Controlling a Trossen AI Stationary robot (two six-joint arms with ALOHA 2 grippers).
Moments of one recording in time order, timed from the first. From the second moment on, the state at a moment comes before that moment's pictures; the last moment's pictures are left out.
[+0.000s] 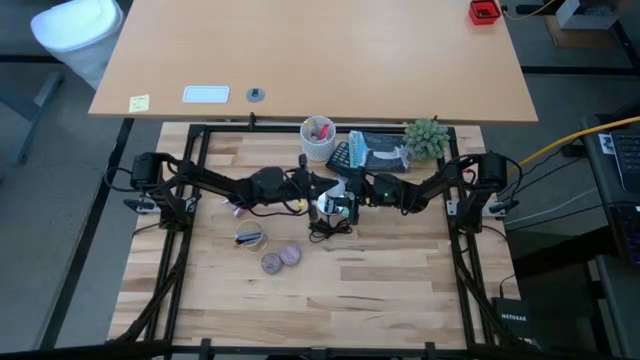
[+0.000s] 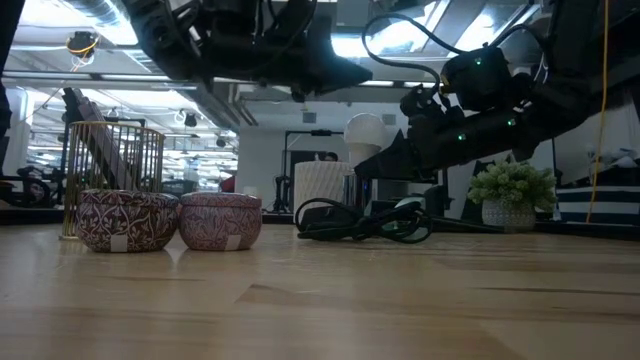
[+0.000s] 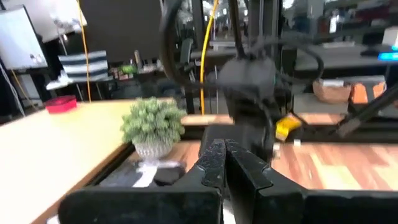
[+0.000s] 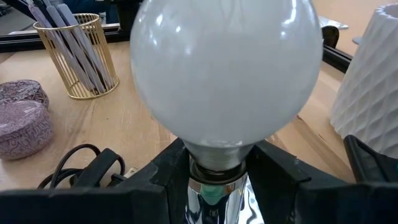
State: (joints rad) left arm 0.08 1.72 0.81 0.91 -0.16 0.11; right arm -0.18 1.78 0.47 1.05 -0.01 0.02
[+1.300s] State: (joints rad) left arm 0.10 1.73 0.82 0.78 -0.11 0.08; right arm -0.18 1.78 0.47 1.05 -0.01 0.02
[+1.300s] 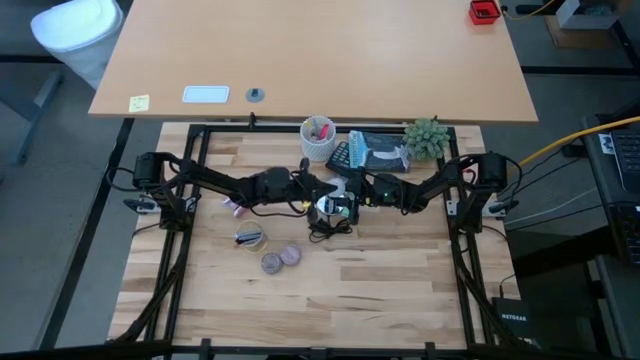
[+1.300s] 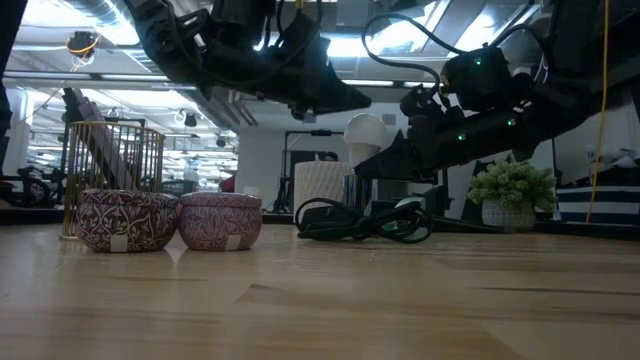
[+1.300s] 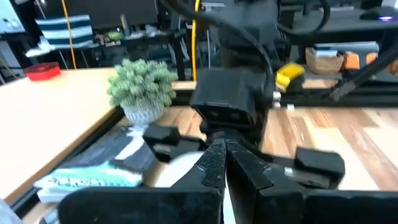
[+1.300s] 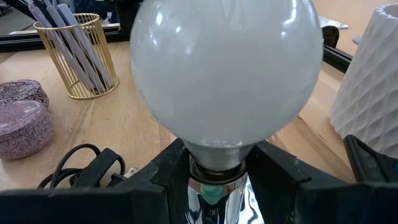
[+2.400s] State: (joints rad) left arm 0.11 1.78 0.85 0.84 -0.12 0.08; right arm -0.18 1.78 0.46 1.05 -0.01 0.02
